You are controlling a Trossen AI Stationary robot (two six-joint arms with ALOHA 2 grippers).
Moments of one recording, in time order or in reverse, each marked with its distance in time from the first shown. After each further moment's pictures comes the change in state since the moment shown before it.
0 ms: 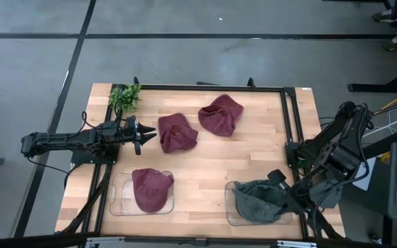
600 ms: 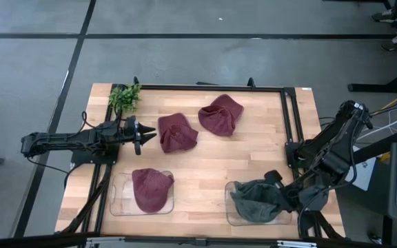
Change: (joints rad) left arm 0.000 0.000 0.000 0.000 0.000 0.000; right arm -0.006 -0.030 -0.168 0.054 0.000 0.061
